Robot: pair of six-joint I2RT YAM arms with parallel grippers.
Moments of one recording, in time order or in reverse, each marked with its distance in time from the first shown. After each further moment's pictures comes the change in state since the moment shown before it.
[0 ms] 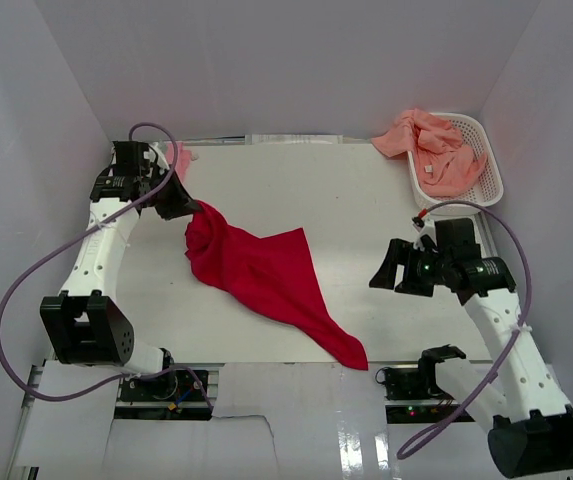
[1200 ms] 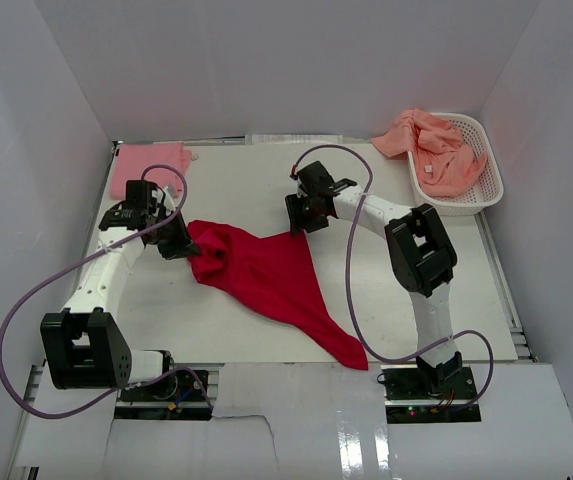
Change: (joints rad) left arm -0.001 -0.137 -0.341 -0.013 -0.027 0.096; right arm 0.425 1.297 0.742 0.539 0.291 -0.082
